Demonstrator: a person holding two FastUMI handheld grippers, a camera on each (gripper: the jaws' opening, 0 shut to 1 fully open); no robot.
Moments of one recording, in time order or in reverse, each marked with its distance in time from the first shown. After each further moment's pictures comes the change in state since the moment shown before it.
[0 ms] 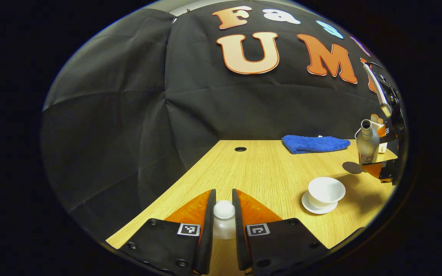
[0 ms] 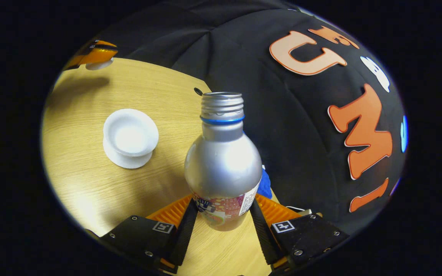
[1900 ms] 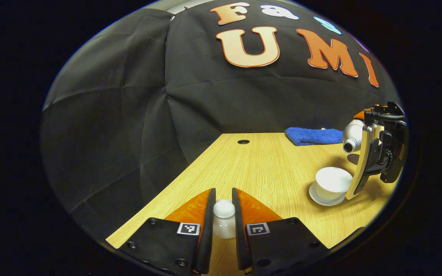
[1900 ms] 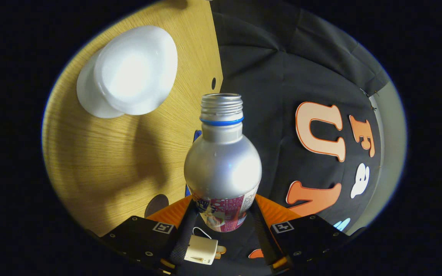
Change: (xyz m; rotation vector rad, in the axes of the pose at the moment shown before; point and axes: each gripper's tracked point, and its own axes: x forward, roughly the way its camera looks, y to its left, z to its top) left arm 0.003 0.004 -0.016 0.030 0.040 0.019; right arm 0.022 -0.026 0.047 -0.722 -0.082 -0.383
